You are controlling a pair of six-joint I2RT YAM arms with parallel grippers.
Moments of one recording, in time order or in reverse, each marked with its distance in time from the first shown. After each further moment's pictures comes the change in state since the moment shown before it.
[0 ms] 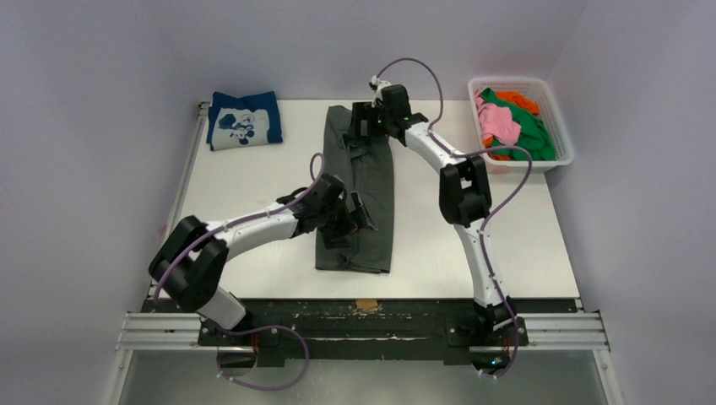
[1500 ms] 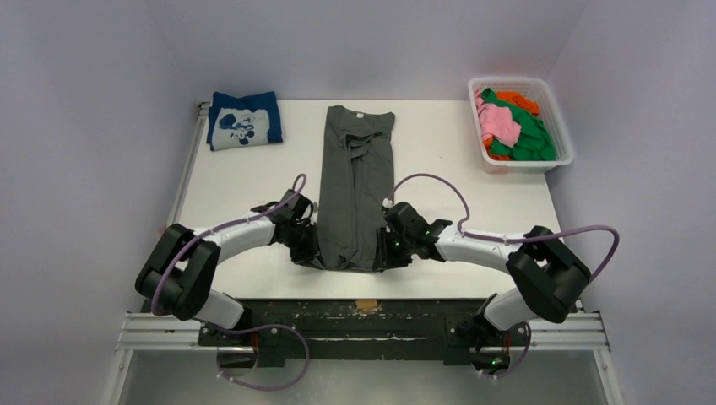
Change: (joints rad) left arm 0.209 -0.077 -0.224 -0.202 0.147 0.441; right arm 0.420 -1.004 -1.497 0.046 0.050 0.440
